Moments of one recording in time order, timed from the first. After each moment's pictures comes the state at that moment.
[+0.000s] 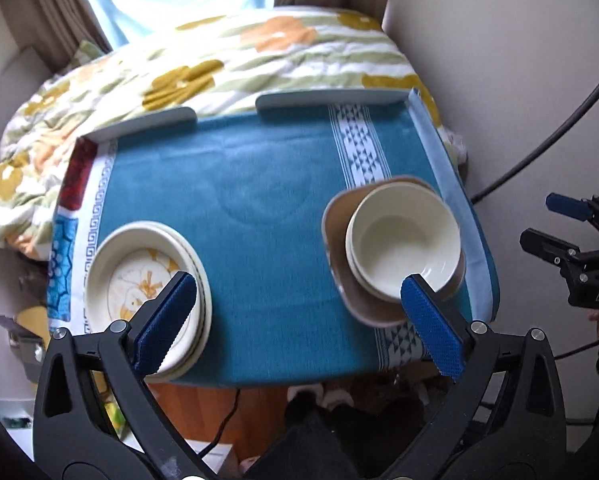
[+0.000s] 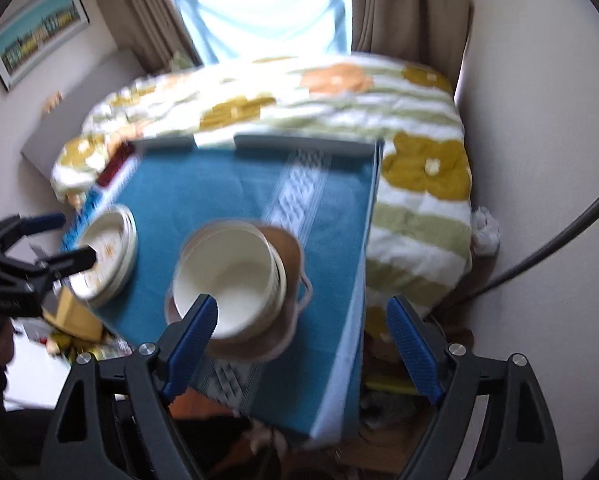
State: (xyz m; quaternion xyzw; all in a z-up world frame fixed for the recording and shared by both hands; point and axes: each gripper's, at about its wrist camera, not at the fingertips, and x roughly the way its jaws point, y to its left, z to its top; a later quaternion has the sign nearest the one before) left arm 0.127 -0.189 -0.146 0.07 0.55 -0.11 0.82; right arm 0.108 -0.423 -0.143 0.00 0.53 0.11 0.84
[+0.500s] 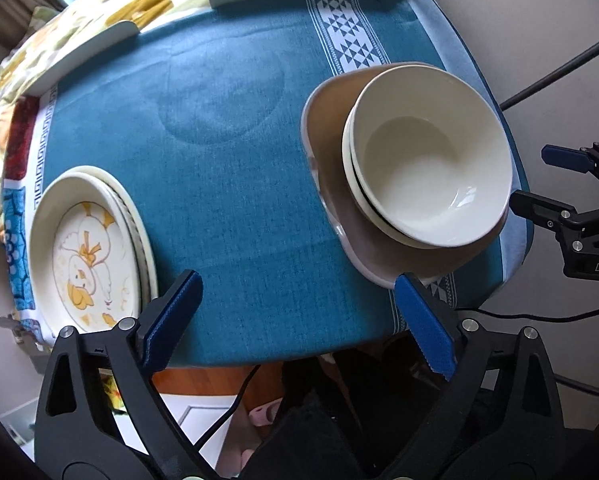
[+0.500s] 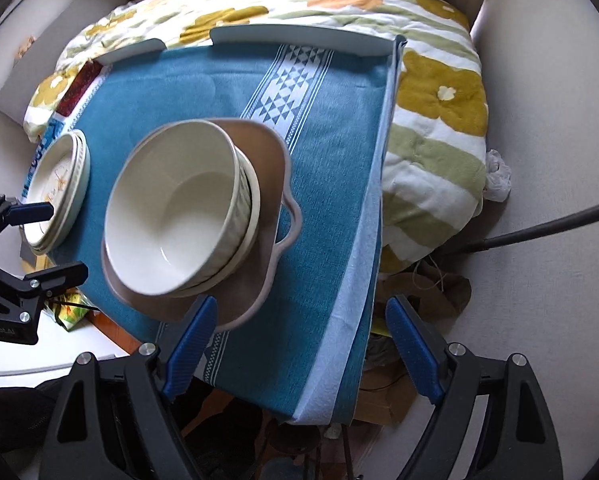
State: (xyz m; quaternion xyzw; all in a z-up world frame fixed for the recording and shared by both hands) left arm 0.140 -0.210 -0.242 0.09 0.66 -0.13 0.74; right arm 0.131 -0.412 -0.224 -0.04 0.63 0.11 0.76
